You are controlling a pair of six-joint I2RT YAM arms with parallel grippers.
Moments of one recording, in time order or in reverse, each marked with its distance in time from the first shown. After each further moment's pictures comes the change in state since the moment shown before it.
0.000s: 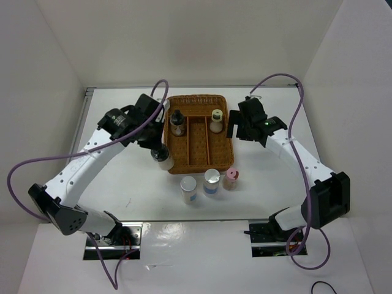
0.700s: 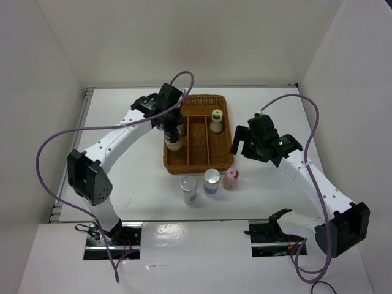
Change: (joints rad) left arm 0.051 0.325 0.153 0.243 -0.066 0.102; right arm 0.019 -0.262 -0.178 -0.122 -0.154 0.167
